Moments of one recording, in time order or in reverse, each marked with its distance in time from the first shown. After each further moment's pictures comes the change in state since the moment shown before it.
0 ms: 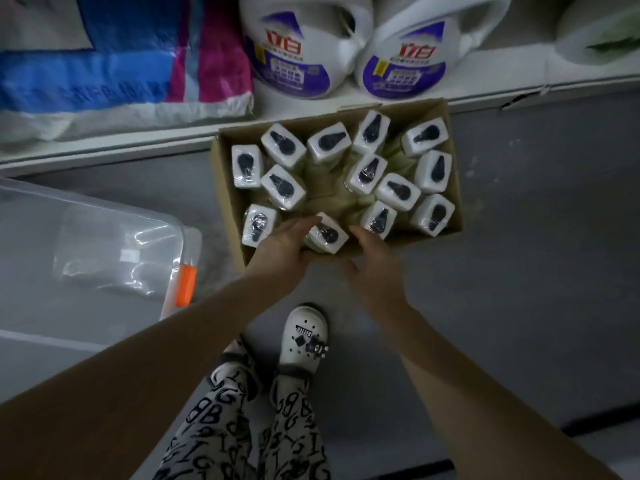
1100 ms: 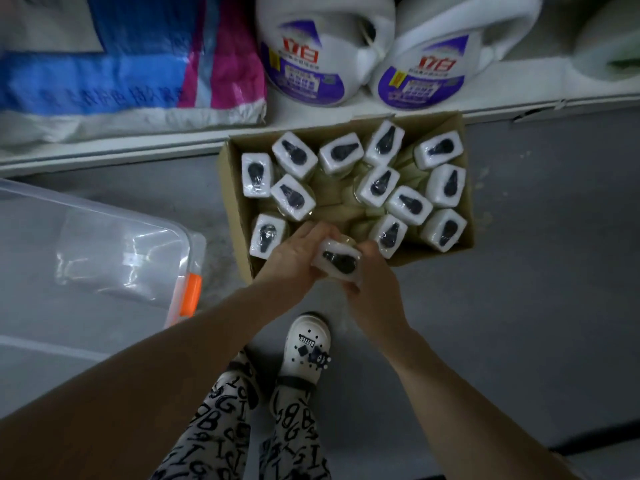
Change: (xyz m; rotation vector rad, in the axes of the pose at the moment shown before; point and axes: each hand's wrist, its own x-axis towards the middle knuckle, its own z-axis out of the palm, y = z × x) left_hand 0.013 -0.004 -0.004 -0.114 -0.018 0.090; right_hand 0.005 -0.008 0.016 0.022 0.008 -0.046
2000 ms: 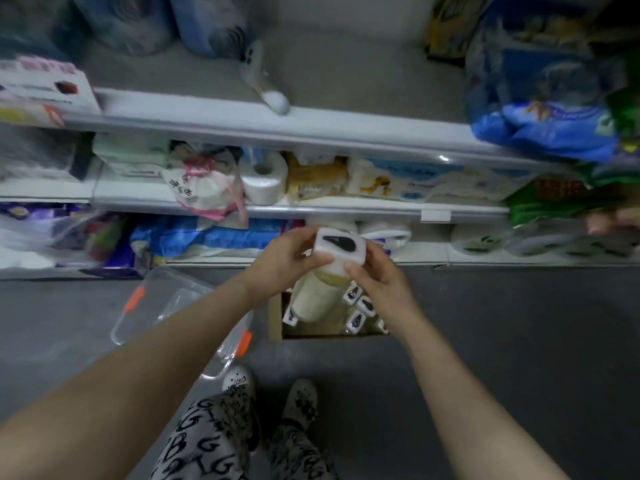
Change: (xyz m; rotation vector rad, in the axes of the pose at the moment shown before) left_hand -0.217 0.289 -0.295 -0.363 0.176 0.181; right_hand -0.161 -0.327 -0.274 0.650 -0.143 -0.202
